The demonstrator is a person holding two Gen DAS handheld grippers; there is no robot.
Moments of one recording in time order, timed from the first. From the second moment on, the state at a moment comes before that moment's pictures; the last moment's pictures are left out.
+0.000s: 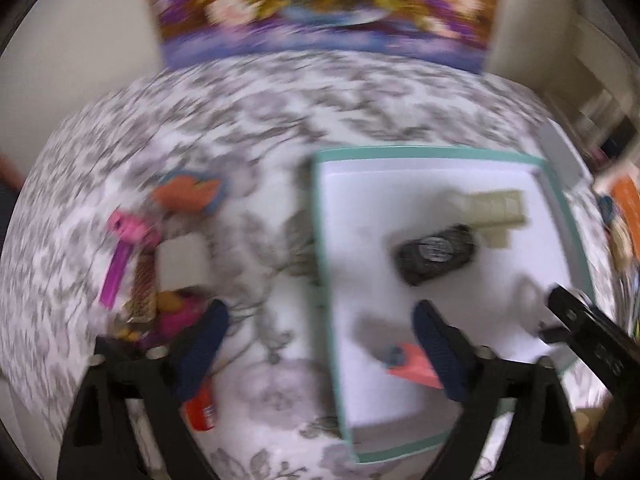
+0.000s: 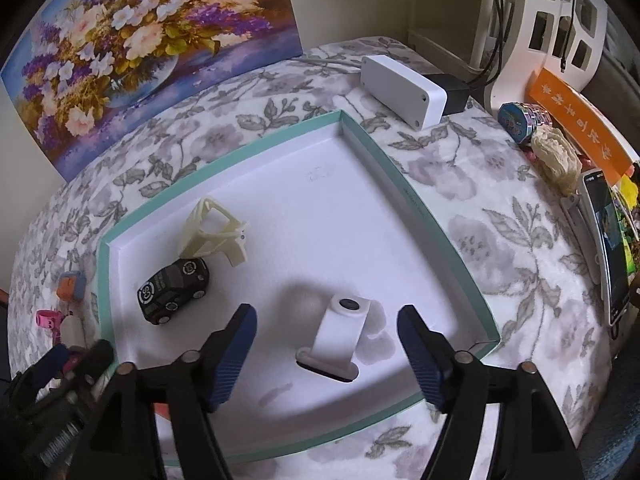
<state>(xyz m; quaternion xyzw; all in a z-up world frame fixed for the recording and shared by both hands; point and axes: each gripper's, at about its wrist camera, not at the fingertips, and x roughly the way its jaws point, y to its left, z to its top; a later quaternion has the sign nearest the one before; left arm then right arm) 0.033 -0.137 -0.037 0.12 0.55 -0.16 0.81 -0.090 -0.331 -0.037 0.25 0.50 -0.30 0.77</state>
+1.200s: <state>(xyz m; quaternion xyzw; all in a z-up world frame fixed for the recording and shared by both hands) 0.082 0.032 0.016 0.00 0.55 0.00 0.84 -0.045 -0.208 0.021 0.23 0.46 -0.15 0.84</state>
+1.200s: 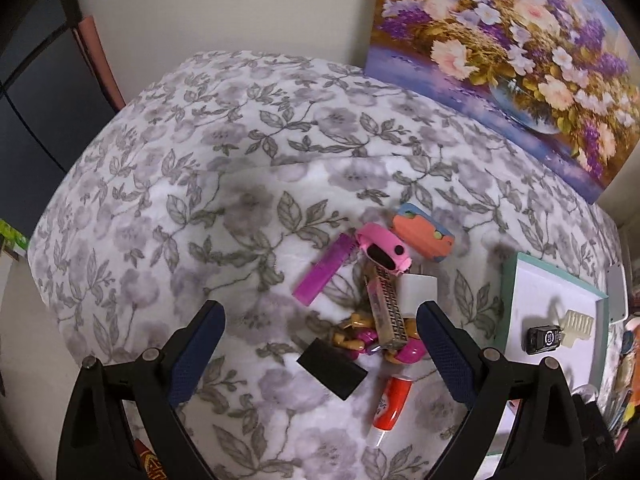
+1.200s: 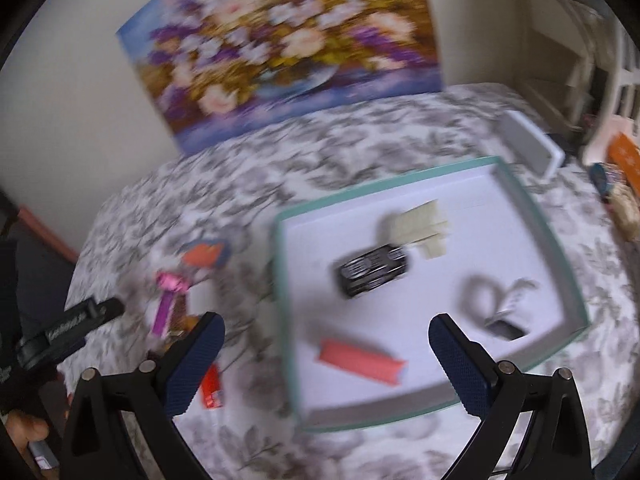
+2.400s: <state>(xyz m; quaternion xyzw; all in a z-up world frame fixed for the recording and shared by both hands) 0.090 0.083 -0.043 -0.05 0.62 0.05 0.78 0.005 -0.081 -0.053 0.15 0.57 -0.02 0.81</state>
